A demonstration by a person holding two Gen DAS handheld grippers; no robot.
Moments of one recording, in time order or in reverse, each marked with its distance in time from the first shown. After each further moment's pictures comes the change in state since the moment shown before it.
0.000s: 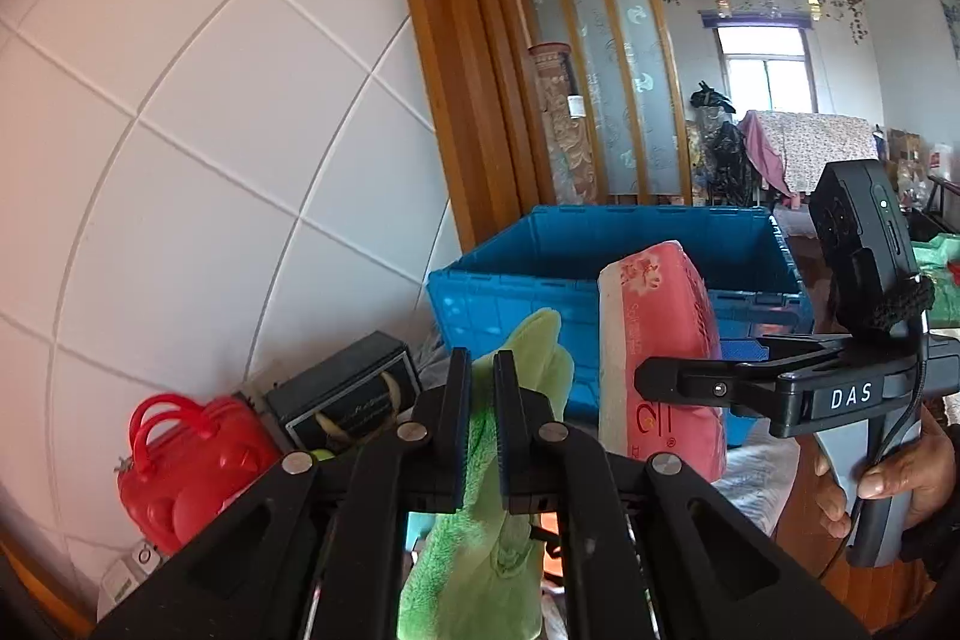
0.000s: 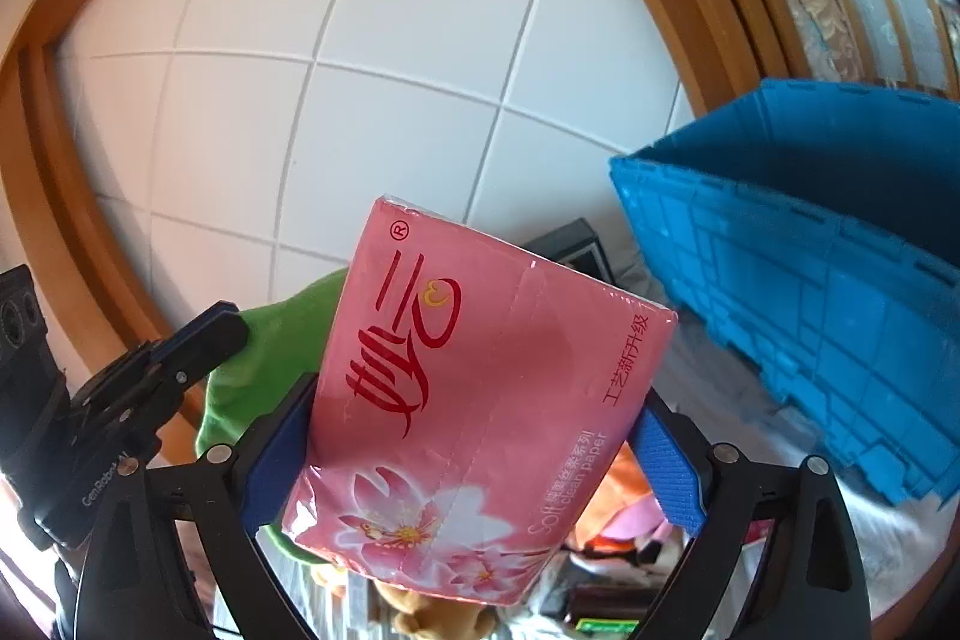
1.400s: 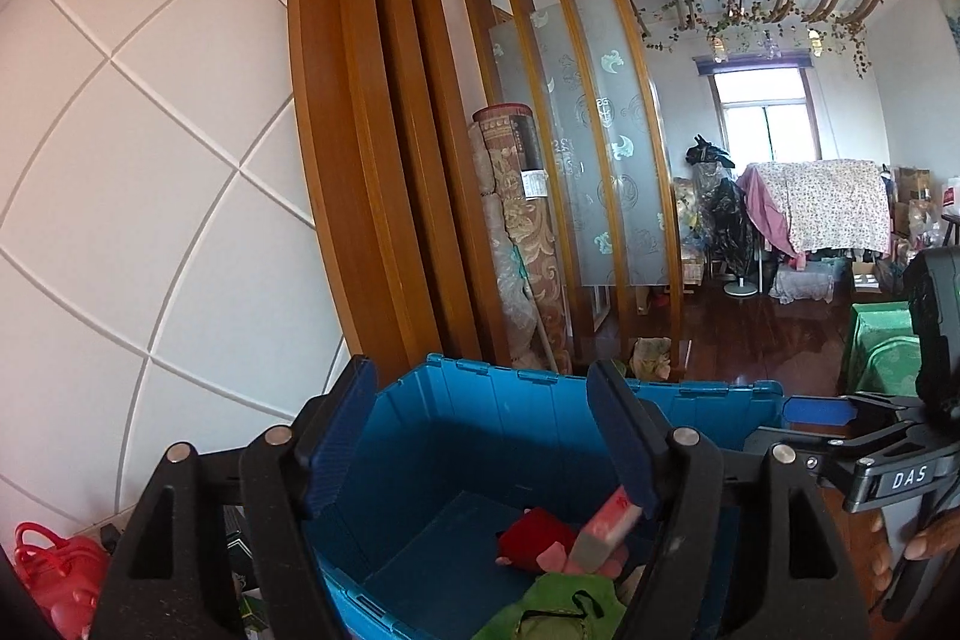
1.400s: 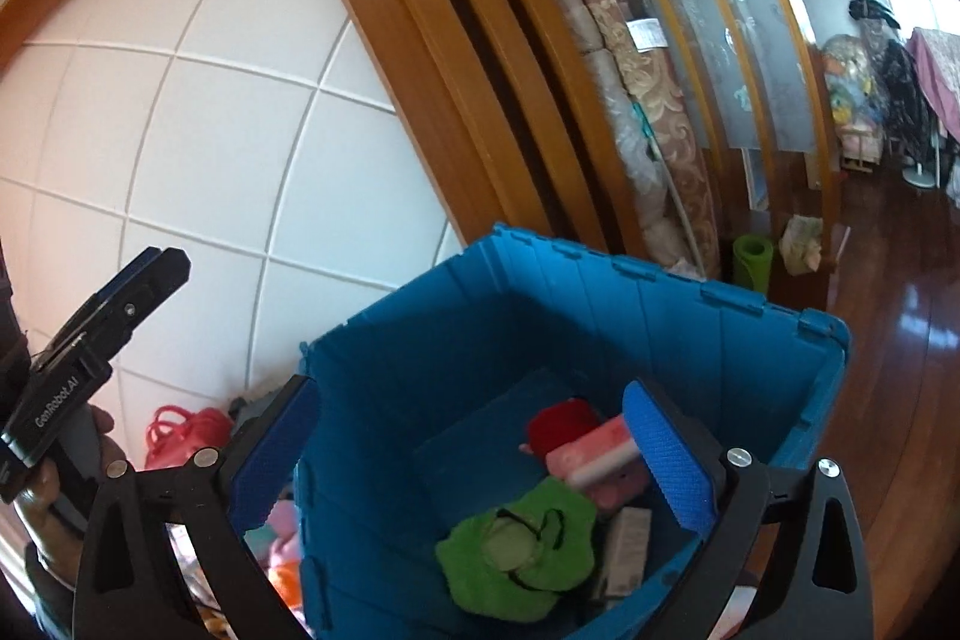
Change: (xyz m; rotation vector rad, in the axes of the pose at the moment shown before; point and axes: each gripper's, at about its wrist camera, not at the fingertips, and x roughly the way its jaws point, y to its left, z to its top) left arm 0.227 -0.216 0.177 -0.022 -0.136 0.029; right arm -0.123 -0.312 0.181 0.035 -0.120 -0.259
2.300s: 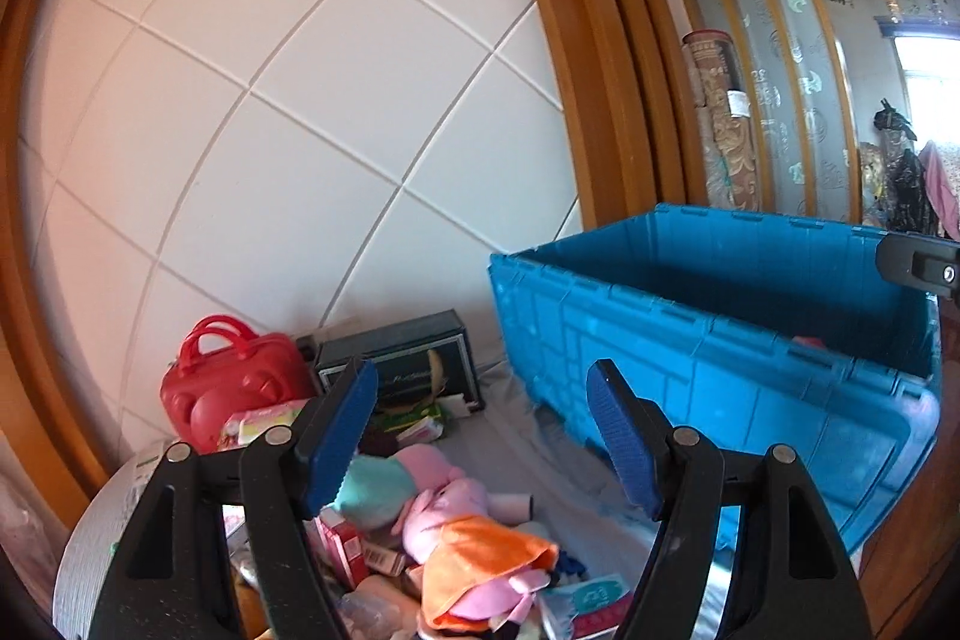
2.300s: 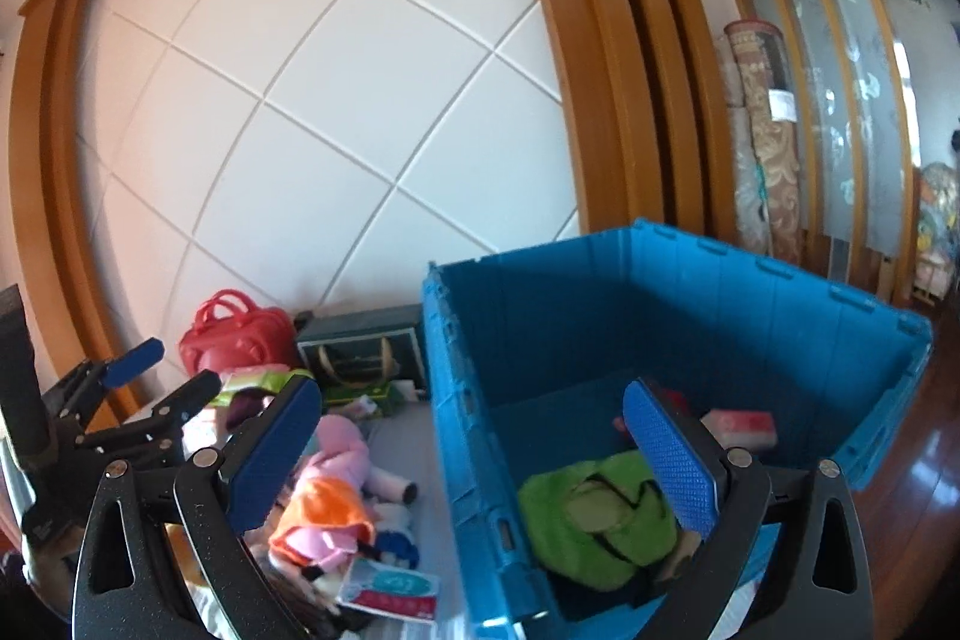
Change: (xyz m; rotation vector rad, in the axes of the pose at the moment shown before) left arm -0.146 0.057 -0.174 -0.126 0.167 0.529; right arm -0.018 0.115 -0.122 -0.312 -0.017 0.167
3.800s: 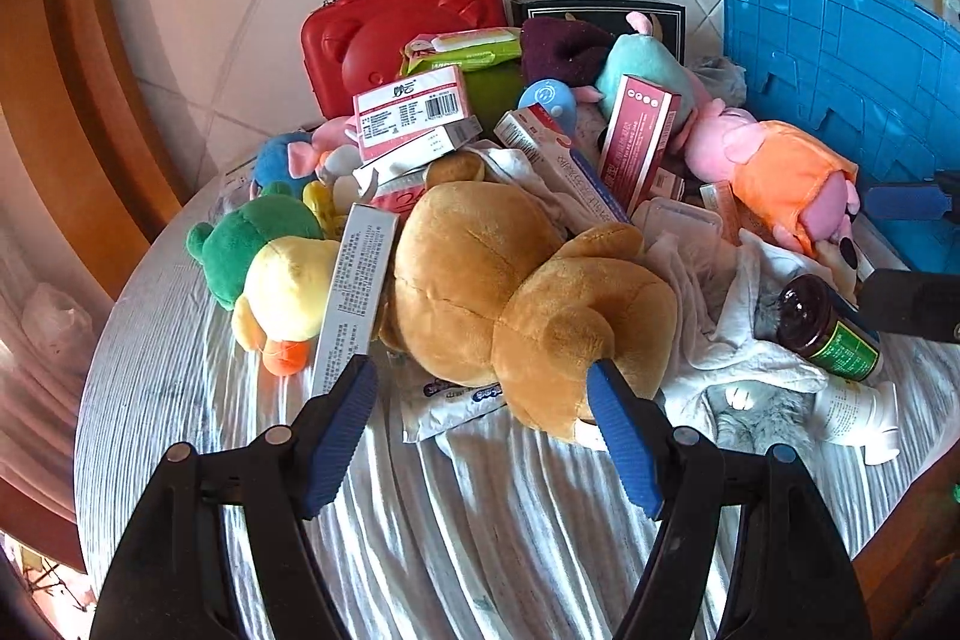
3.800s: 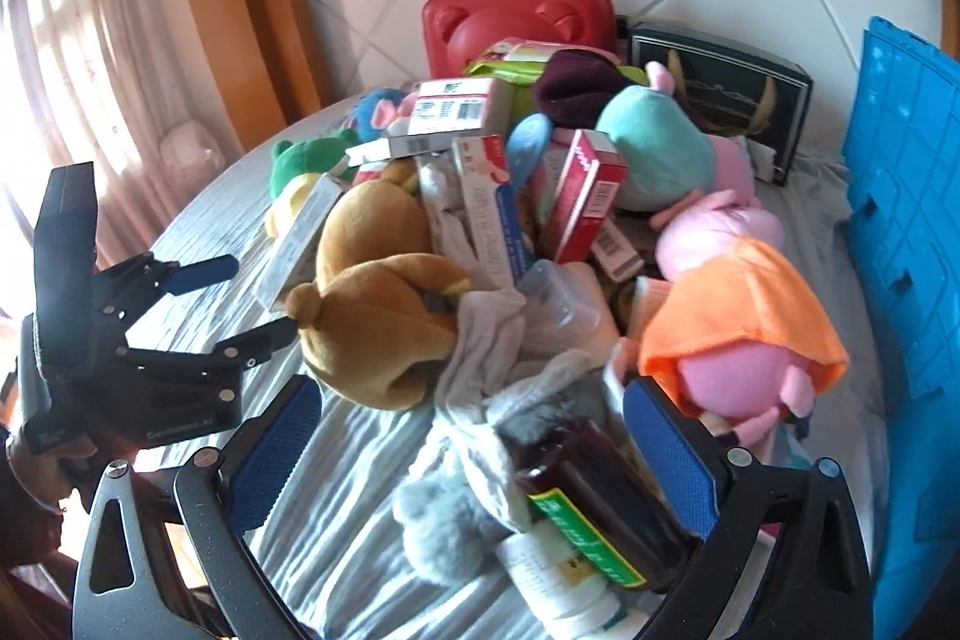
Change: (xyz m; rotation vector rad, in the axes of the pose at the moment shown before) left arm -0.002 0.213 -0.247 -0.145 0.552 0.160; right arm 0.157 0.280 -0.203 -0.352 0.572 0.473
